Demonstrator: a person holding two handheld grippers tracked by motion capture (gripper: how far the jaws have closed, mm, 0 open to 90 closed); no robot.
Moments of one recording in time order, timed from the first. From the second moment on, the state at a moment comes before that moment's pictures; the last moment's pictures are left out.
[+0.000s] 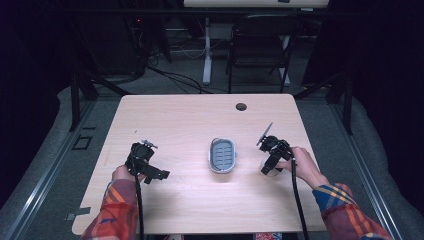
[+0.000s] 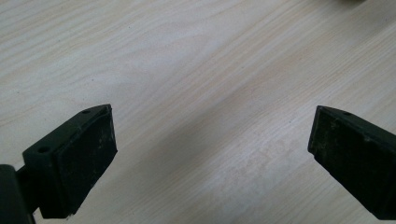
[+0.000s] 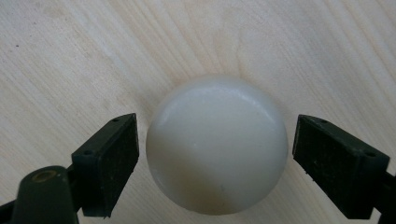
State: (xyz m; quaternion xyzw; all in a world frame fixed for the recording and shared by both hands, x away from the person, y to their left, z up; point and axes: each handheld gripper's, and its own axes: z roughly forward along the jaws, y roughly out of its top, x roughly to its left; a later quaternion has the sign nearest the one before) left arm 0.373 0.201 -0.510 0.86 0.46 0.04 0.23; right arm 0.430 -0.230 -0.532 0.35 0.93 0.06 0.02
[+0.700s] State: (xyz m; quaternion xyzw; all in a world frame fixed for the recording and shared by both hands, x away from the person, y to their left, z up) left arm 0.373 0.200 -0.510 0.86 0.46 0.04 0.23; right arm 0.430 -0.224 -0.539 0.34 0.94 0.03 0.03
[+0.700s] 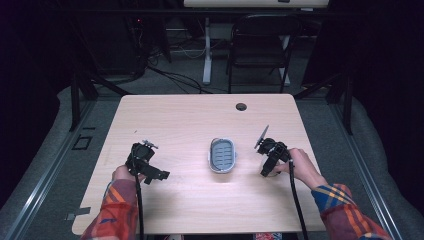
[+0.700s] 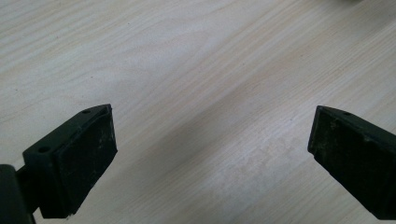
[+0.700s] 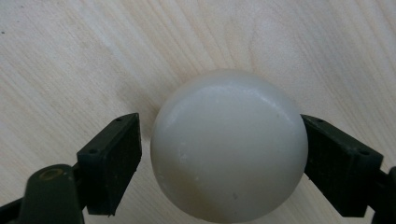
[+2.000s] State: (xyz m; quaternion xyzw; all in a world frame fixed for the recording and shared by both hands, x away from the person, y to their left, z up) left arm 0.373 0.200 -0.510 0.86 0.46 0.04 0.22; right arm 0.428 -0.226 -0.525 0.35 0.94 0.03 0.04
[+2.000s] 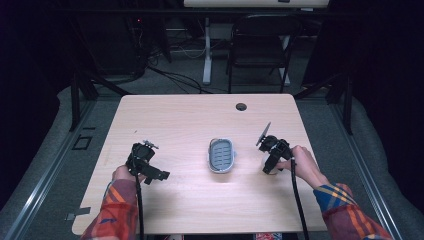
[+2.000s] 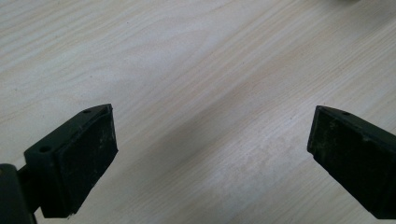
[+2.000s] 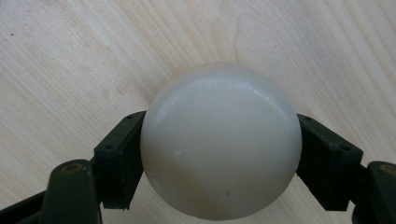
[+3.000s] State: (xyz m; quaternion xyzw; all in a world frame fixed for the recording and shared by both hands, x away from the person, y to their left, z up) left arm 0.374 0.198 -0.511 0.86 0.45 0.04 0.22; right arm 0.439 -0.206 -0.496 0.32 0.95 0.03 0.05
